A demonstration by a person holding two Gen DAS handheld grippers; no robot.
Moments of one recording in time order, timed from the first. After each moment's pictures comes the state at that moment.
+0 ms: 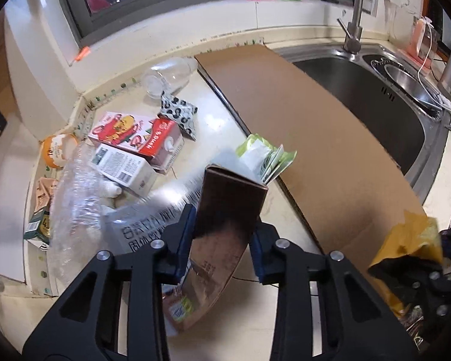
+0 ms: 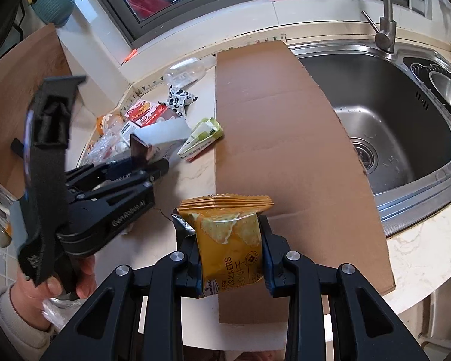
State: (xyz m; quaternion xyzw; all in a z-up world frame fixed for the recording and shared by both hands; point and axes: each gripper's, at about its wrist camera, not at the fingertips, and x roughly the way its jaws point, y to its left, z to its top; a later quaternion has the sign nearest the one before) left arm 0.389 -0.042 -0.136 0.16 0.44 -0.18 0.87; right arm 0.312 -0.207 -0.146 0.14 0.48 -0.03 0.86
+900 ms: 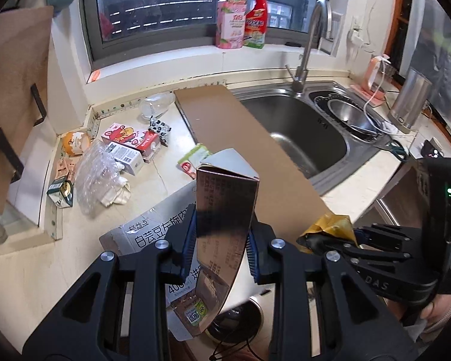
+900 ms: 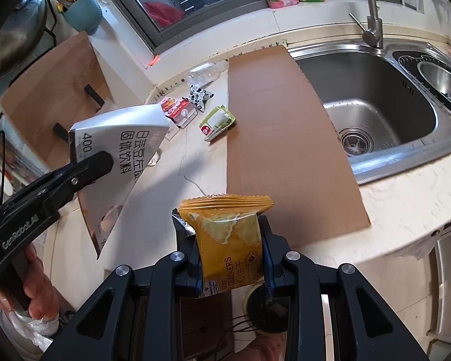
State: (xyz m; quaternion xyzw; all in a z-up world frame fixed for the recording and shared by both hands) left arm 0.224 -0.019 -0.016 0.08 0.40 -0.24 0.88; right arm 0.206 -0.220 -0.108 0.16 0.46 0.01 0.87
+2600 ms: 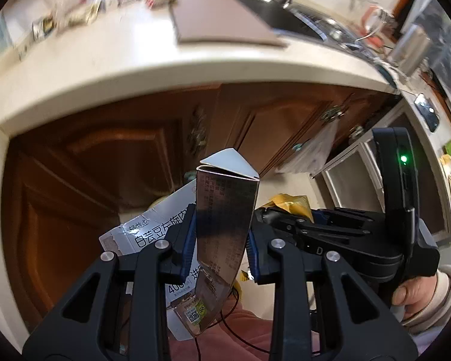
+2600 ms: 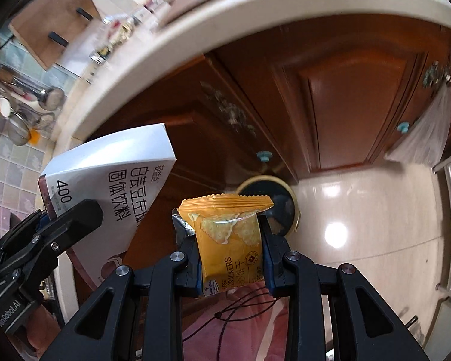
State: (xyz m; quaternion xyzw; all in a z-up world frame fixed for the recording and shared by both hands) left arm -0.010 -0.043 -0.203 0.02 0.54 -0.20 0.82; right arm -0.017 -0.260 -0.279 0.18 0.58 0.05 0.79
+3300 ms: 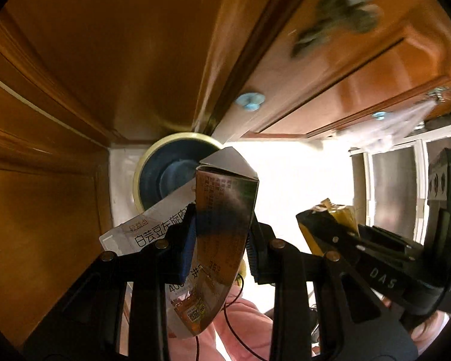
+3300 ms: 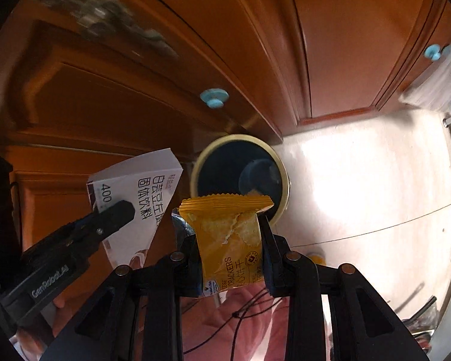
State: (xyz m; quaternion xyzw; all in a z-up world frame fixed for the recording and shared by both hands) left arm 0.080 -0.008 -0.485 -0.03 0.66 -0.13 0.74; right arm 0.045 -0.262 -0.519 0.21 0.66 0.00 0.72
